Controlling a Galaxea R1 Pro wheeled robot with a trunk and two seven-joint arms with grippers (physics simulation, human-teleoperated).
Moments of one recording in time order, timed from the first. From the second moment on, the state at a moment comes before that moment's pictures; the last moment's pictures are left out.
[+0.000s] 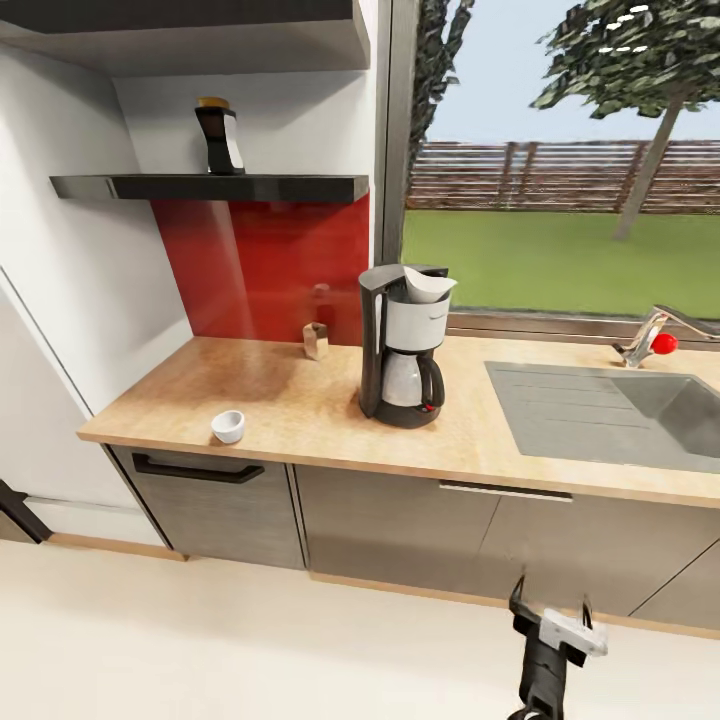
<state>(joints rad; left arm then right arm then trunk) -0.12 0.18 0.07 -0.14 -0.02 -0.04 0.10 -0.53 0.01 0.17 -0.03 0.02 -1.05 -0.77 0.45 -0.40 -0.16</state>
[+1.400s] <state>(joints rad) -0.12 0.18 0.07 -0.15 -0.02 -0.04 0.10 -0.39 0.01 0.17 -0.06 -0.03 -0.06 0.00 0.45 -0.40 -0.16</state>
